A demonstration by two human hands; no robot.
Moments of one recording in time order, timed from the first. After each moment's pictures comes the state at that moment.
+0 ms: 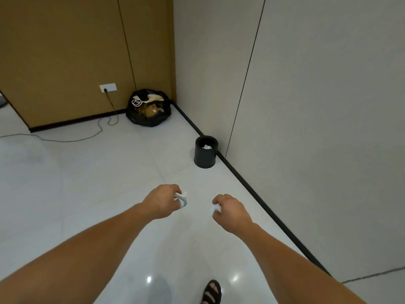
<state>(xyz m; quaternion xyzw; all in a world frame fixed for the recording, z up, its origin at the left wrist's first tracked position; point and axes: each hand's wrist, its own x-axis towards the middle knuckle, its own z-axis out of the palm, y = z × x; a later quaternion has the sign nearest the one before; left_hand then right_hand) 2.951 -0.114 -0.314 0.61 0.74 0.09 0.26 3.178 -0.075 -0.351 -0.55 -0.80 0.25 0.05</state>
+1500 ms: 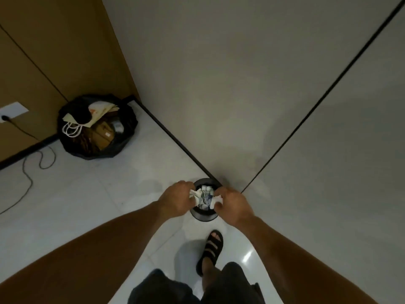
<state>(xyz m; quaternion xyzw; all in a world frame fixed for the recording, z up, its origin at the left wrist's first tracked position) 2.784 0.760 -0.428 0.68 0.65 -0.02 0.35 2.974 0.749 -0.442 -0.64 -0.69 0.34 0.00</state>
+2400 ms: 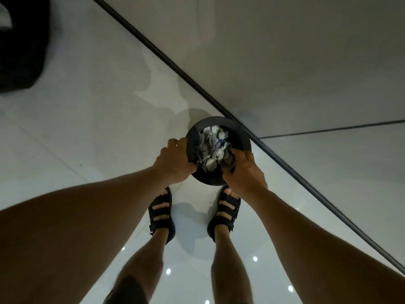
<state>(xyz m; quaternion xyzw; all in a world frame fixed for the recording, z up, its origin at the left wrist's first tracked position) 2.759 0.916 -0.831 0.62 0.63 -0.17 0.44 2.945 0.862 -0.827 -0.75 -0.52 0.40 -0.07</state>
